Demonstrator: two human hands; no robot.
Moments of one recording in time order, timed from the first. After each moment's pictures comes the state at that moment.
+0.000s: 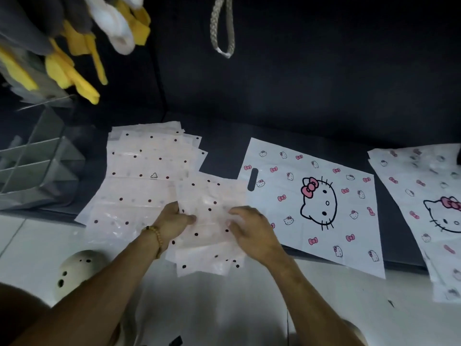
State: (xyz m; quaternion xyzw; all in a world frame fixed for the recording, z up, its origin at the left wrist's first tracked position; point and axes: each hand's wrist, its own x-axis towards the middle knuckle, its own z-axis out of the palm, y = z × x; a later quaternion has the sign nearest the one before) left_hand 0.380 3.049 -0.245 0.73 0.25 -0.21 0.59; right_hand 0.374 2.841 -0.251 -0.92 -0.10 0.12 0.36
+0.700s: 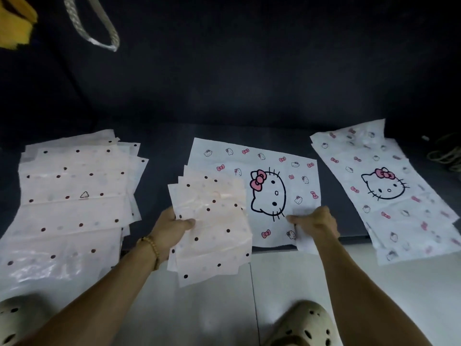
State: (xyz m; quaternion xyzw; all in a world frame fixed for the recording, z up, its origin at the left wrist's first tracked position) left_hand 0.402 2.946 -0.262 0.69 0.19 -0.24 0.66; right_hand 0.392 2.617 -0.252 -0.85 0.45 0.15 0.24
